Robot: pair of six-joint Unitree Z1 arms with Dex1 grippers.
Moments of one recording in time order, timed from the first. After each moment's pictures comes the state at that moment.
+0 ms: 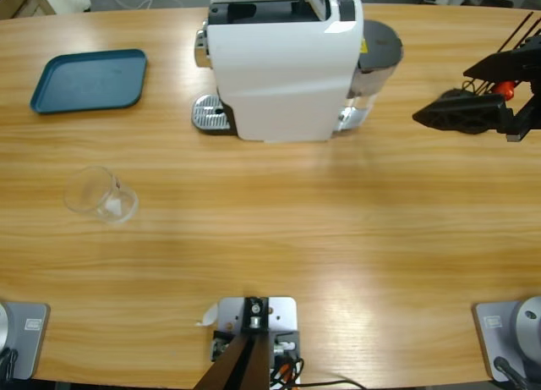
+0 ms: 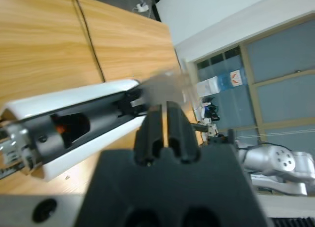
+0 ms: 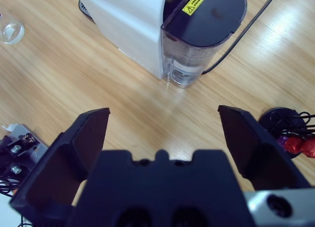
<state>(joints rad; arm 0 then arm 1) -0.62 1.67 -1.45 0.16 -0.44 -0.86 0.65 1.22 -1.01 0.62 0.03 0.00</state>
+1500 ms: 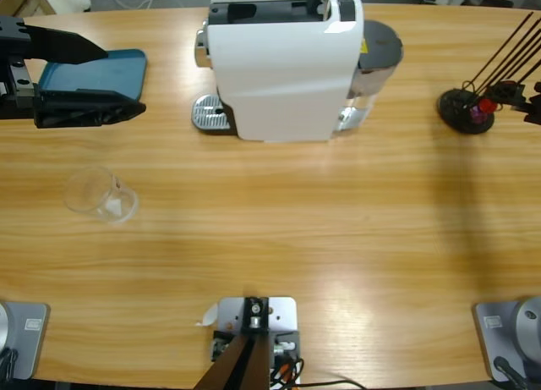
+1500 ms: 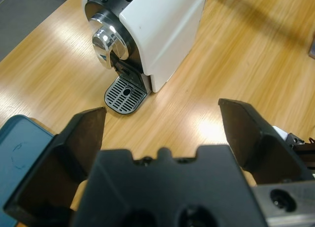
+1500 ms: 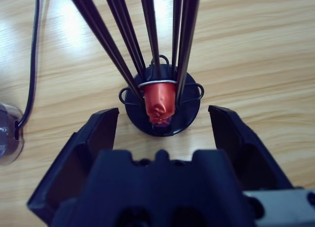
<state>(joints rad) -0.72 1.26 -0.96 0.33 -0.17 0.13 0.09 1.39 -0.48 -0.15 -0.16 0.22</state>
